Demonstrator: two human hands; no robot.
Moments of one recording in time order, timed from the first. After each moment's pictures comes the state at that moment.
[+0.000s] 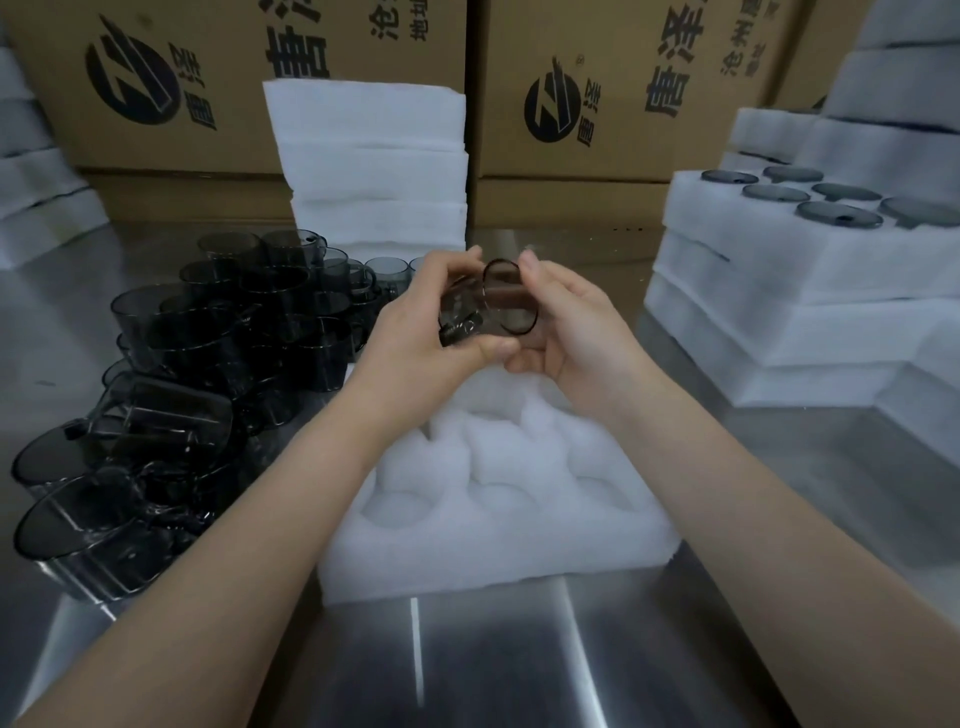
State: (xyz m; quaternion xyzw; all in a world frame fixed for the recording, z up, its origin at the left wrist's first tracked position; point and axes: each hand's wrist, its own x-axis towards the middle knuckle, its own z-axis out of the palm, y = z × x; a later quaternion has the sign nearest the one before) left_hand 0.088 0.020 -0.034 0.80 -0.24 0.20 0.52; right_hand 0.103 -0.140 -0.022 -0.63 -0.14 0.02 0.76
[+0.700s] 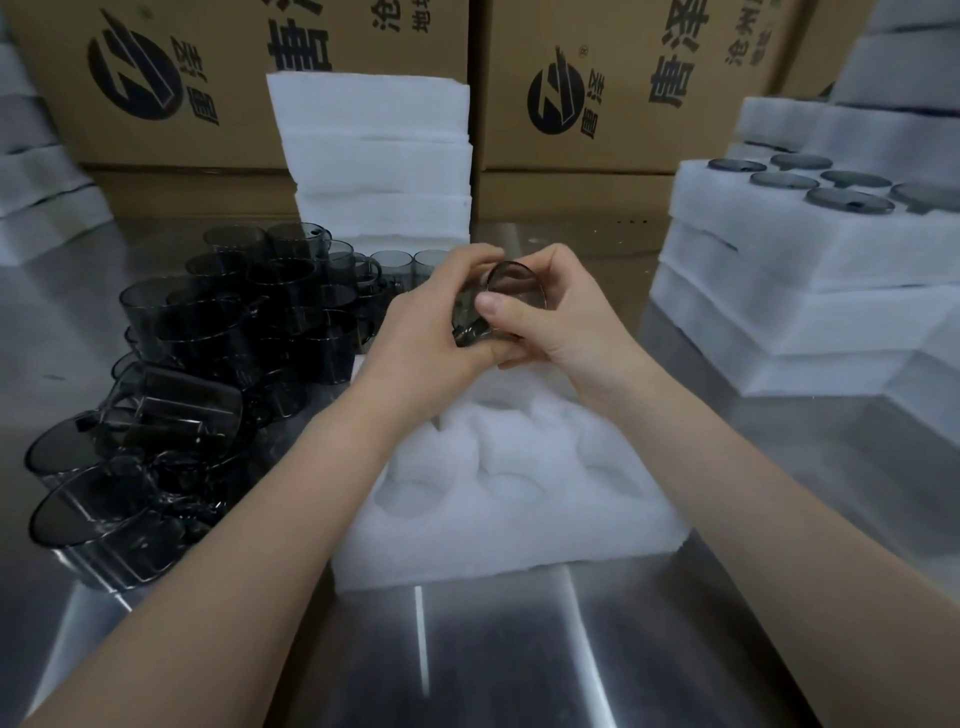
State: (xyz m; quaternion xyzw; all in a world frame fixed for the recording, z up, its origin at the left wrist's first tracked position) left_hand 0.087 0.021 -0.036 0.82 -0.24 0.20 0.48; right_hand 0.095 -0.132 -0.029 -0.70 -0.18 -0.06 0.69
